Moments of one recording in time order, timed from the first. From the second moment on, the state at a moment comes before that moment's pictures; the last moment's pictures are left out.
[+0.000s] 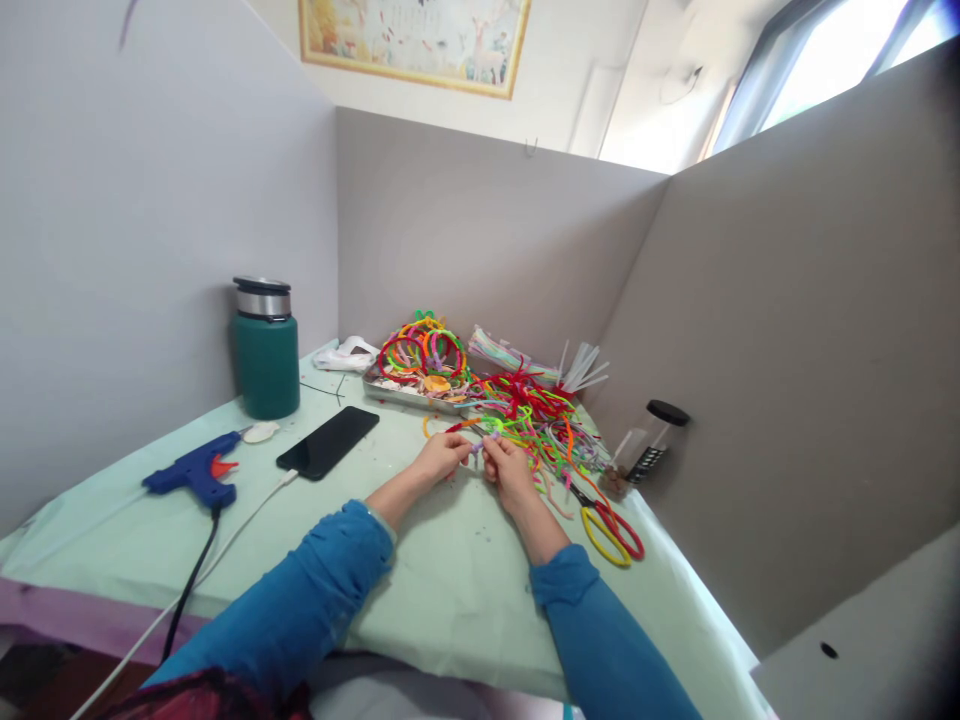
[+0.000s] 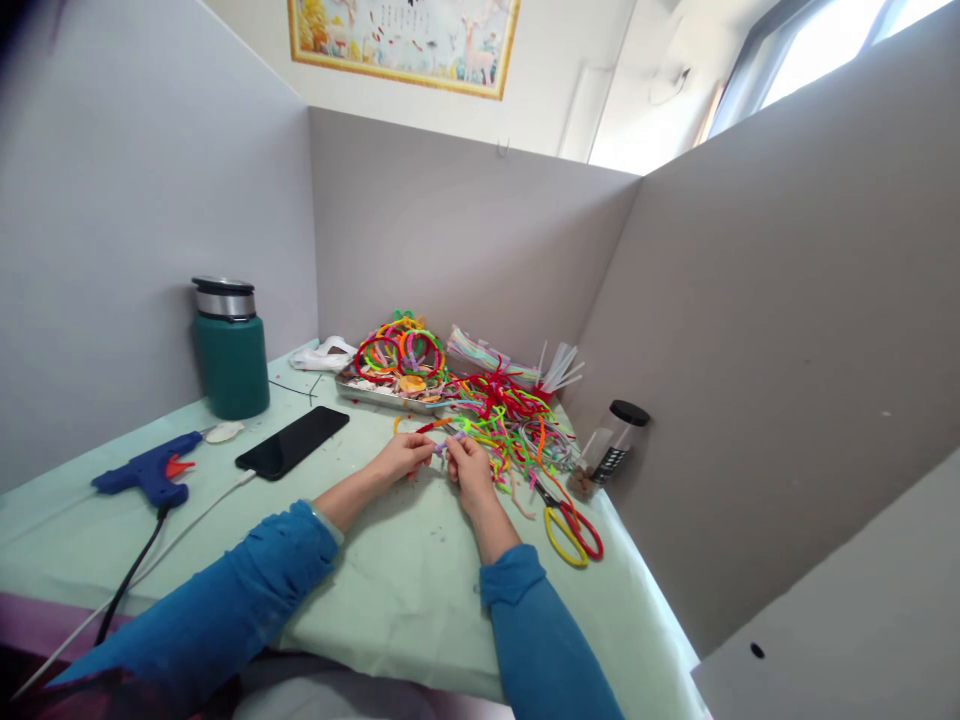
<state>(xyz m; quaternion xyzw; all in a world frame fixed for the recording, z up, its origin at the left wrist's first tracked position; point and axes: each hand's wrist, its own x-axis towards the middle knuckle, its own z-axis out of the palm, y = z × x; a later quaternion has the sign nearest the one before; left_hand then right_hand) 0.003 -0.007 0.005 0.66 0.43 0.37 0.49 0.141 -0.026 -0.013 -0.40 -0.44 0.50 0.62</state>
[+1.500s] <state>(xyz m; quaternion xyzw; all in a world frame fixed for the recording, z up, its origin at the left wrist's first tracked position) 0.000 0.000 -0.001 0.65 0.40 0.39 0.52 0.139 -0.033 -0.008 -0.38 -0.50 0.53 0.57</state>
